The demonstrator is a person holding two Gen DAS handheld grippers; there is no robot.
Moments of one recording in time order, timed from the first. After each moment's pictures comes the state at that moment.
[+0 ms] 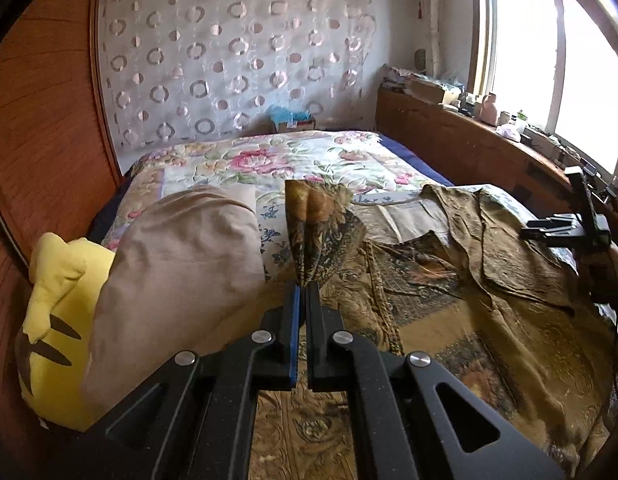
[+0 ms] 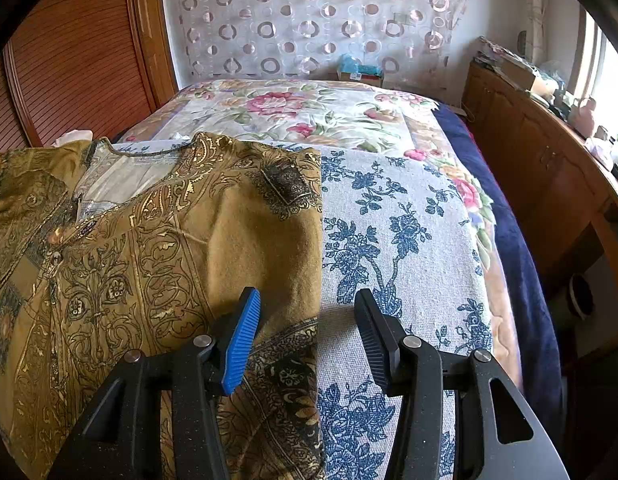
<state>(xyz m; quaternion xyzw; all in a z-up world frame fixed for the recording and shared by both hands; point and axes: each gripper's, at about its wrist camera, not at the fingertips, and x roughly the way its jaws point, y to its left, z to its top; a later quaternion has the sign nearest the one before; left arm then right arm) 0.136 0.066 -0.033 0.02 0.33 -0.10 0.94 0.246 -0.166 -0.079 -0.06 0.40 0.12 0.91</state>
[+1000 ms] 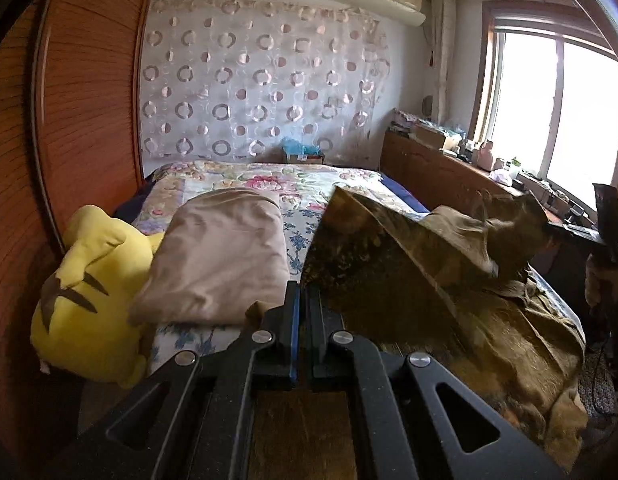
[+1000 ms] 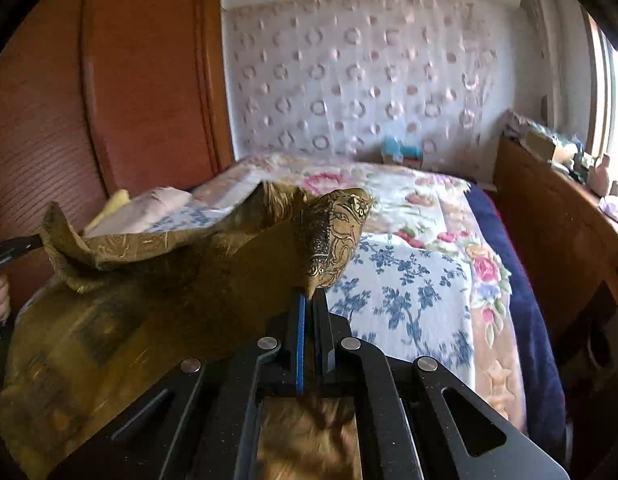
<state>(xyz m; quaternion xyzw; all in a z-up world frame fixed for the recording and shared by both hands) 0.011 0.105 -0.015 -0.04 0.26 -0.08 0.96 0.087 -0.196 -0.009 -0.05 0.25 0.21 0.95</state>
